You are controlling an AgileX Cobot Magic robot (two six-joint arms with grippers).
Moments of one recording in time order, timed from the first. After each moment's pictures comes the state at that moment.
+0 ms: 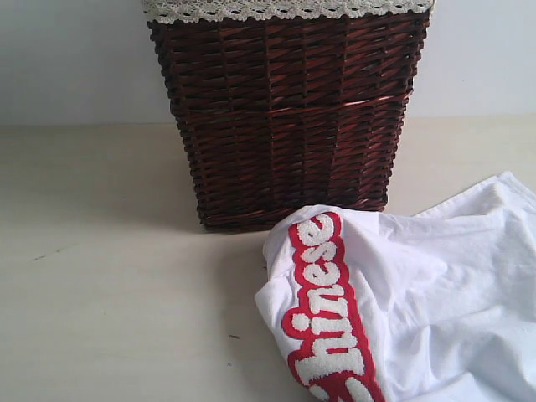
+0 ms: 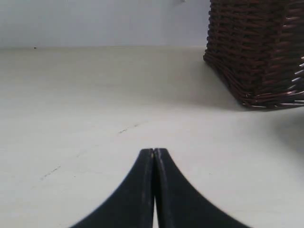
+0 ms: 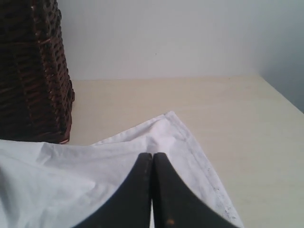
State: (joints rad) left arm -0.13 0.01 0.00 0.01 0.37 -0.07; right arm -0.22 0.06 -0.18 0.24 0.47 -0.26
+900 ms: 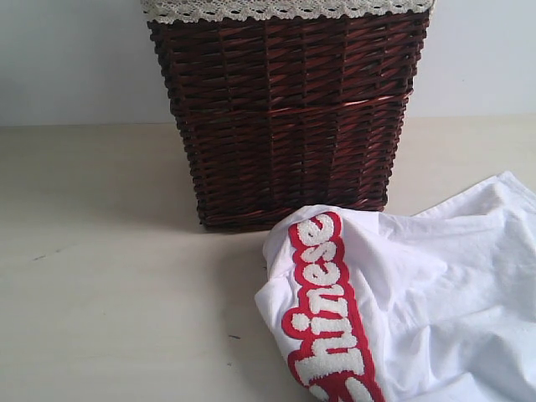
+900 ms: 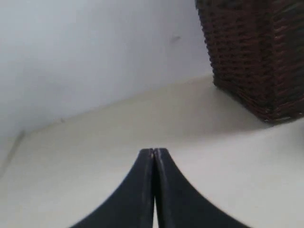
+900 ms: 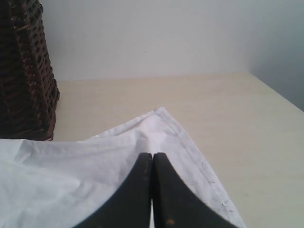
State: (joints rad) left arm -0.13 0.01 0.00 0.03 0.19 0.25; right arm -0.22 0.01 0.00 0.24 0.30 -0.25
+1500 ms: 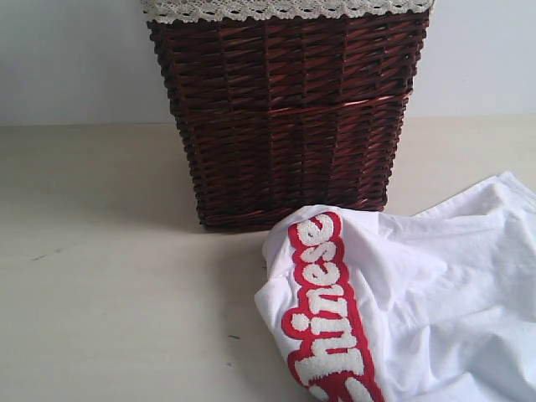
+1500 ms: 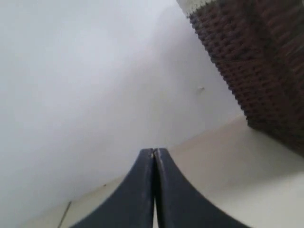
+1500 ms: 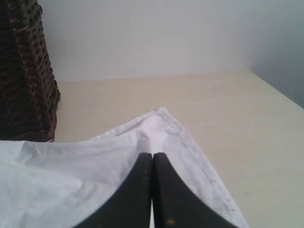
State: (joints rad) left arm -0.13 0.03 -0.04 0.05 0.02 0.38; right arm -0.22 0.01 0.00 0.24 0.30 -0.23
